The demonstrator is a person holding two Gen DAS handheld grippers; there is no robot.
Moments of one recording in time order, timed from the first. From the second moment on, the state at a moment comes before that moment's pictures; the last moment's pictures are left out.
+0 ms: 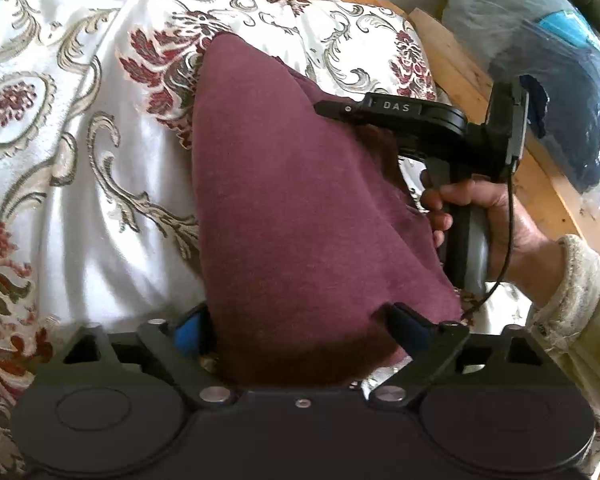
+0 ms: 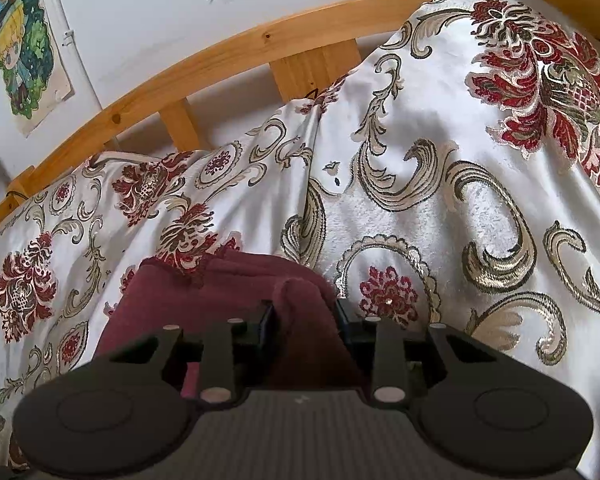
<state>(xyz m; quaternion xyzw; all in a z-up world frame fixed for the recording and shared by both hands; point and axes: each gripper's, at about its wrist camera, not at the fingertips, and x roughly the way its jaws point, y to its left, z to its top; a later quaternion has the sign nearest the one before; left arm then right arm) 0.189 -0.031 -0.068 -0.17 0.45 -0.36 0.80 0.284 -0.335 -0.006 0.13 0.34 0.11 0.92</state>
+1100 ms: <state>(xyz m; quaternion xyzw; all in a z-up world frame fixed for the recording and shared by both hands) 0.185 -0.031 -0.064 -0.17 0.45 -0.33 0.82 0.279 -0.340 -0.004 0.14 0.33 0.11 0.93</state>
